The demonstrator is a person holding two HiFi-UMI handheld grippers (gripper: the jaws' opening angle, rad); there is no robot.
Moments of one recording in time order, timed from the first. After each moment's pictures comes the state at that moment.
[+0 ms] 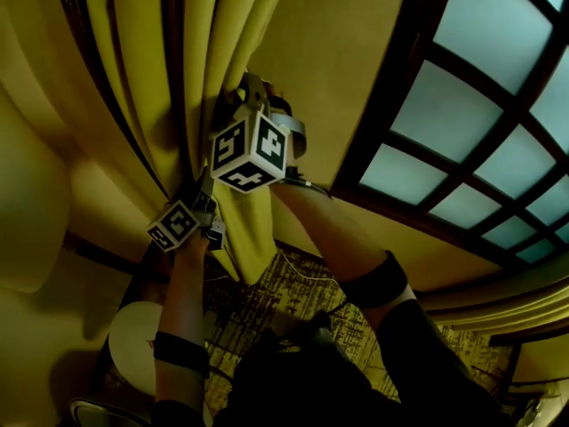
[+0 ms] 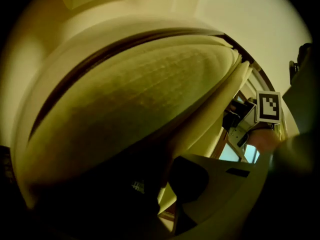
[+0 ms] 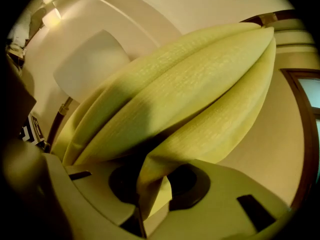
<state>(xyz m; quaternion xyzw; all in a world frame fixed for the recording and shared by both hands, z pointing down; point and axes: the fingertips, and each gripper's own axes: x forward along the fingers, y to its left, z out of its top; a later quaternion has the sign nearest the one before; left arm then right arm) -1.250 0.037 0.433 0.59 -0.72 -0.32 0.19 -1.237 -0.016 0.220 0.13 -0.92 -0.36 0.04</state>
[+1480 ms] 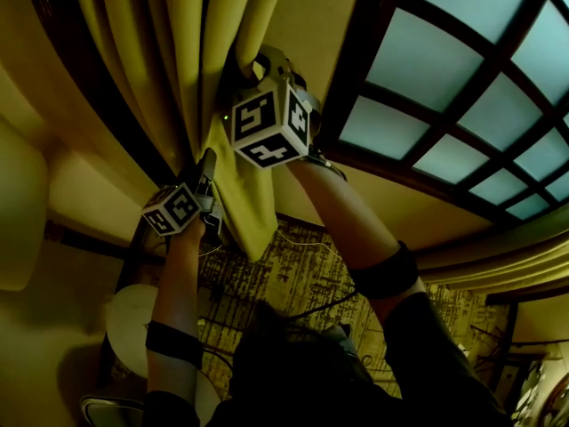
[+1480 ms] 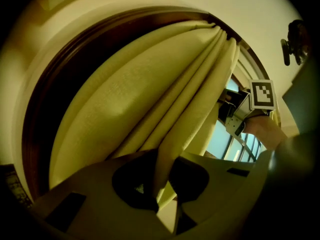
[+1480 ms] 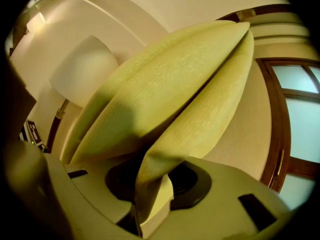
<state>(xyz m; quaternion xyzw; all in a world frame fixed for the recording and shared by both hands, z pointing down) -1.180 0.026 0.451 0.63 -0.71 -0.23 0.20 -1.156 -0.051 0.239 0.19 -0.93 -0.30 0.04</state>
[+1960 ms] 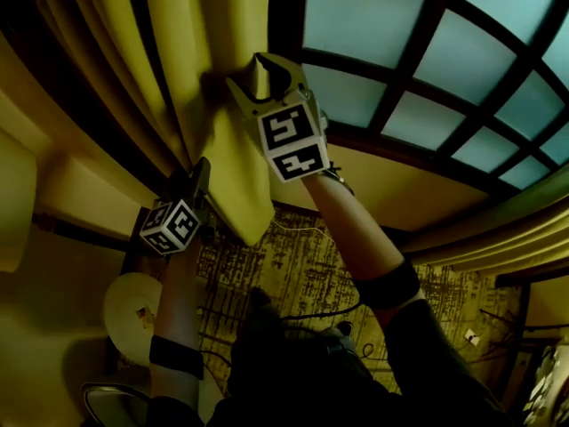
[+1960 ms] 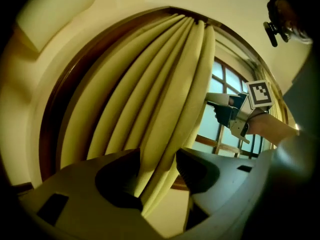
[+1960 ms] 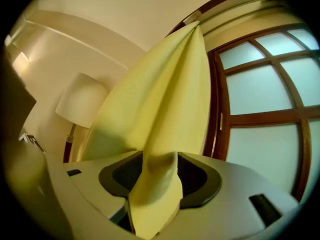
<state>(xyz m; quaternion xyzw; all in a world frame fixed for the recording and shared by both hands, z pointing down) -1.039 0.036 0.460 0.61 -0.76 -0.15 0.14 -0.964 -0.082 0.267 0.19 -0.97 -0.17 -0.01</state>
